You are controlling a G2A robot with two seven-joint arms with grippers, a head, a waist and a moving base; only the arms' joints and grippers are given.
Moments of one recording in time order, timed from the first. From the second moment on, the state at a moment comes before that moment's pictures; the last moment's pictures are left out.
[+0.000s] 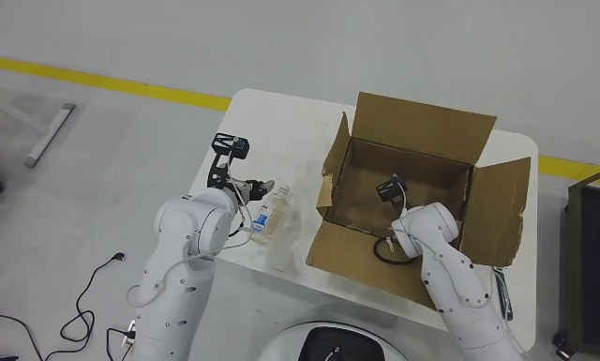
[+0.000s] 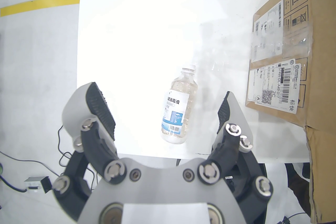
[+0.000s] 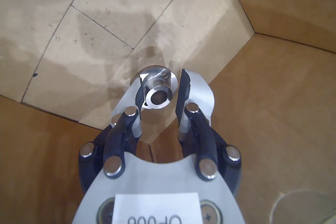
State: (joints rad) left arm 1.02 -1.49 -1.36 -1.76 1.41 -0.05 -1.11; right arm -1.02 -1.32 1.23 -1.54 -1.71 -0.04 1.38
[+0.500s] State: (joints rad) left arm 1.02 -1.49 -1.36 -1.76 1.41 -0.05 -1.11; right arm -1.01 -1.33 1.24 -1.49 -1.68 -0.06 1.36
